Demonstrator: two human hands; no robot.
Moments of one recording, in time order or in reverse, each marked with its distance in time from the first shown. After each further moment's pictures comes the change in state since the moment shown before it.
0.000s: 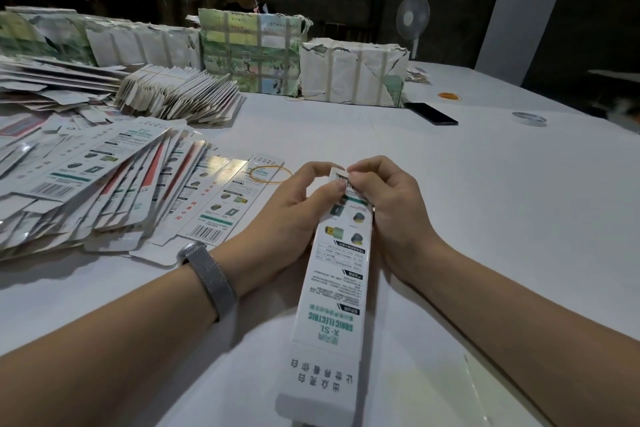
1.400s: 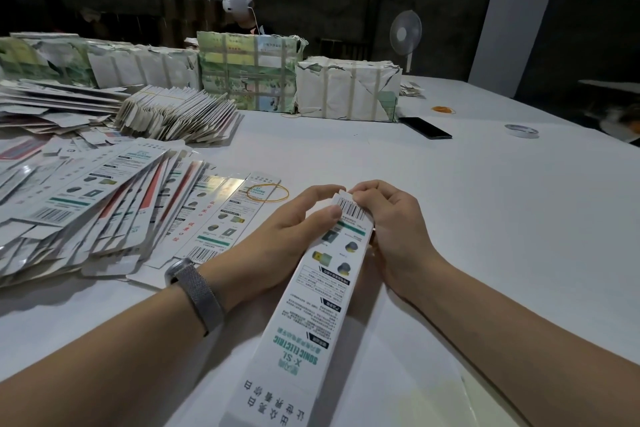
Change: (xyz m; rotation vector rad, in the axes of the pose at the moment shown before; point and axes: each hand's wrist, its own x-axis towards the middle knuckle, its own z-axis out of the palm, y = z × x) left_hand -0.002 0.009 -0.009 0.103 -0.162 -0.054; right_hand 0.001 -0.001 -0.003 -0.017 0.061 0.060
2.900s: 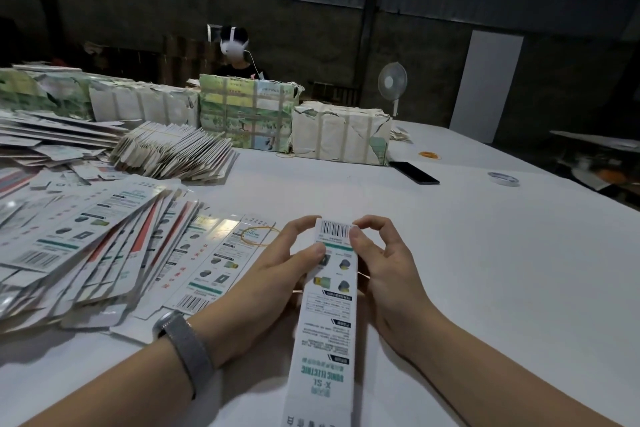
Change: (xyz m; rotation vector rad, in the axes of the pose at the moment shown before) left_hand 0.012 -0.015 -0.009 -0.169 0.079 0.016; right_hand -0.002 0.000 -0.001 0.084 -0.079 0.029
